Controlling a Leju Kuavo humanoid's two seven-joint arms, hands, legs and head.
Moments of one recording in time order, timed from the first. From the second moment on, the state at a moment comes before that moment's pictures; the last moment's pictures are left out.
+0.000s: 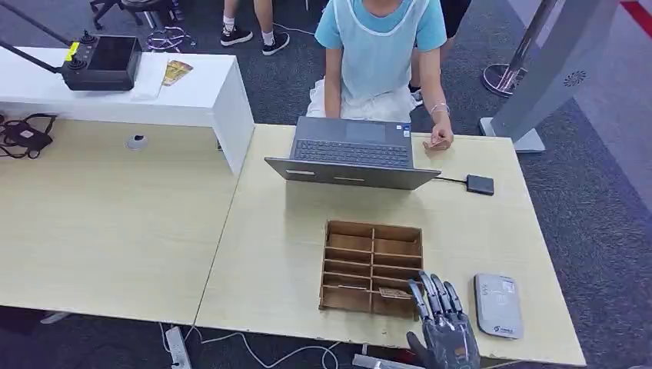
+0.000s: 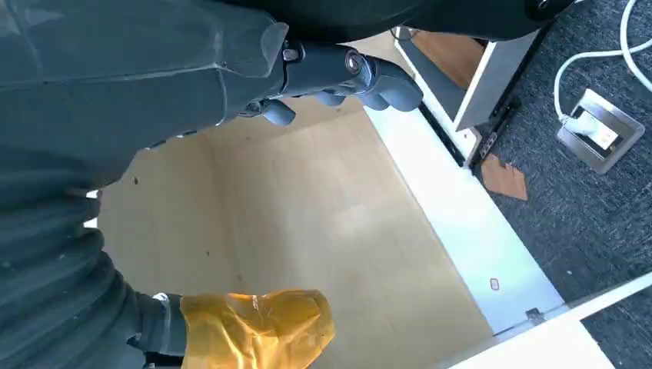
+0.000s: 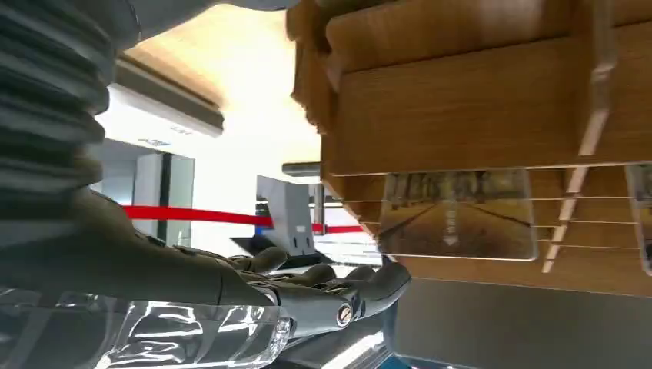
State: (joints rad) left arm -0.06 -0.18 0.61 -0.19 1.65 0.03 0.36; right arm 0.13 -0.34 0.66 -1.44 1.53 -0.69 0.26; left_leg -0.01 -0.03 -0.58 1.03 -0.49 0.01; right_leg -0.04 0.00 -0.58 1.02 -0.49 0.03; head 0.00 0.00
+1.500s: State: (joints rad) left arm -0.06 -0.19 0.64 -0.19 1.65 0.03 0.36; right arm 0.10 -0.25 0.61 -1.44 1.50 -0.69 0.15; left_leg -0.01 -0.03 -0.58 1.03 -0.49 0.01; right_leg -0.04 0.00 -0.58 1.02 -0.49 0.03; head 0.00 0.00
